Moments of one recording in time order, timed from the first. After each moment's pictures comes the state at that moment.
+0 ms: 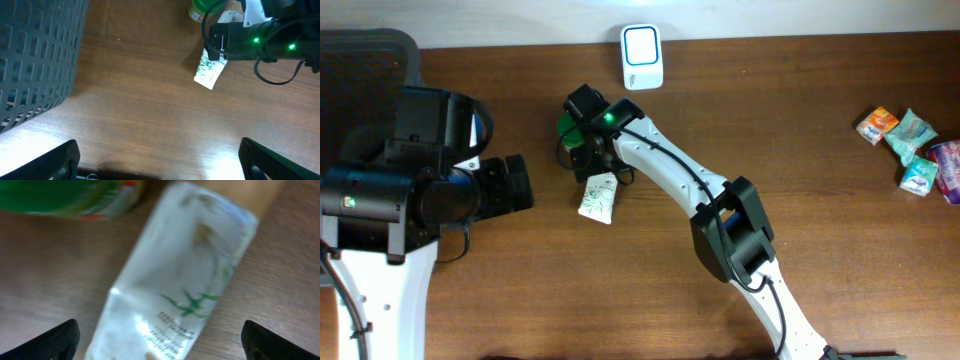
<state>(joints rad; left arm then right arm) -0.15 1.39 1.90 -1.67 -0.09 -0.34 0.69 2.48 2.24 -1.11 0.01 0.48</state>
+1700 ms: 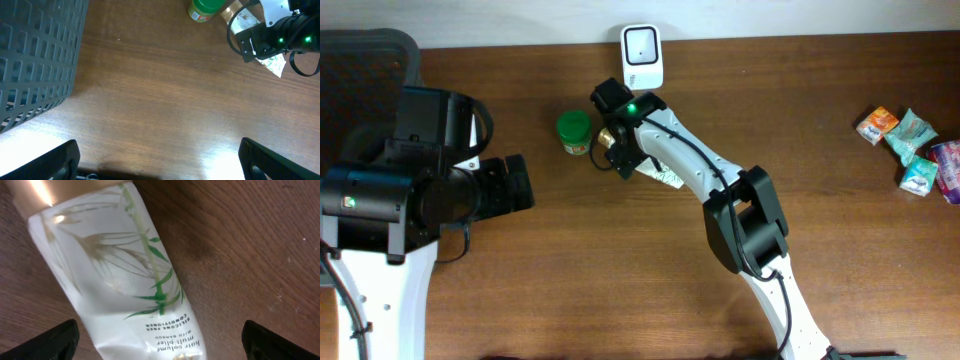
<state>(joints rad) -0.15 1.39 1.90 -1.67 -0.09 -0.34 0.60 2.46 2.16 -1.07 0.24 -0.04</state>
